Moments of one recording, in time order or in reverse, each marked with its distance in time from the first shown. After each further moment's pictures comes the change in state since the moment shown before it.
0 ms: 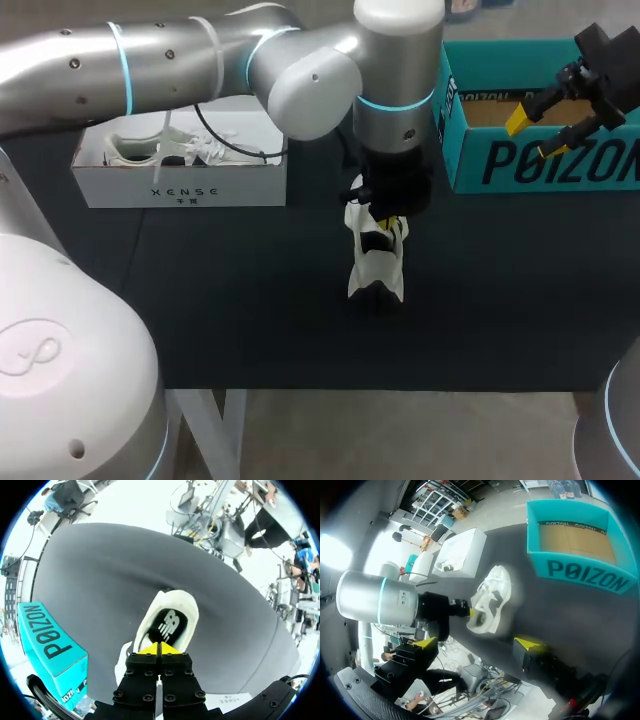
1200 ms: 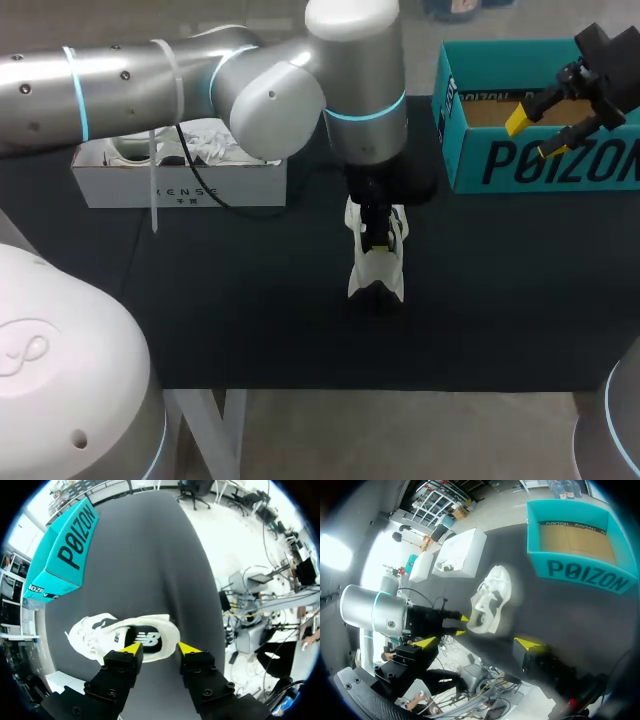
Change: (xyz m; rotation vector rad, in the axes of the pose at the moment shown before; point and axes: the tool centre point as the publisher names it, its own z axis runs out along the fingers) left arm 0.034 -0.044 -0.012 0.107 -0.057 -0.954; right arm 0.000 0.000 0.000 0.000 0.000 0.000
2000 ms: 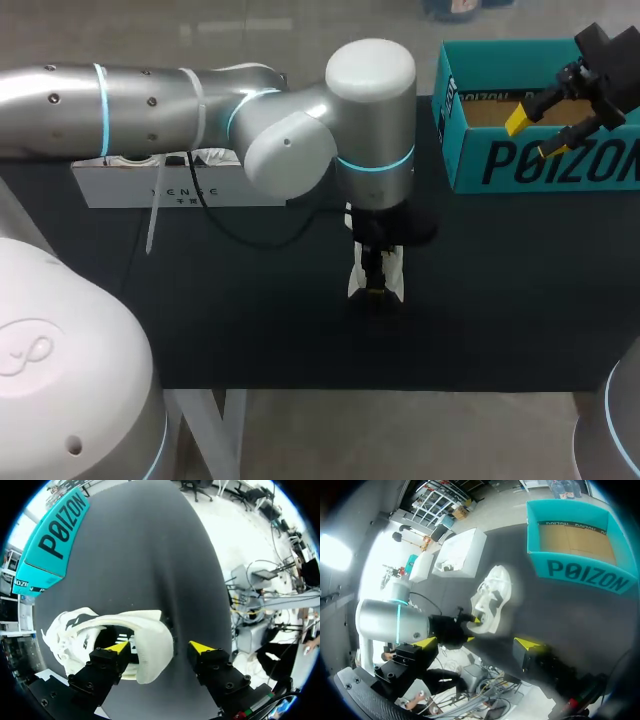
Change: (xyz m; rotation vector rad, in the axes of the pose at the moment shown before) left arm 0.016 0.009 0.063 -0.064 0.005 -0.028; right arm 0.000 0.000 0.000 0.000 0.000 0.000
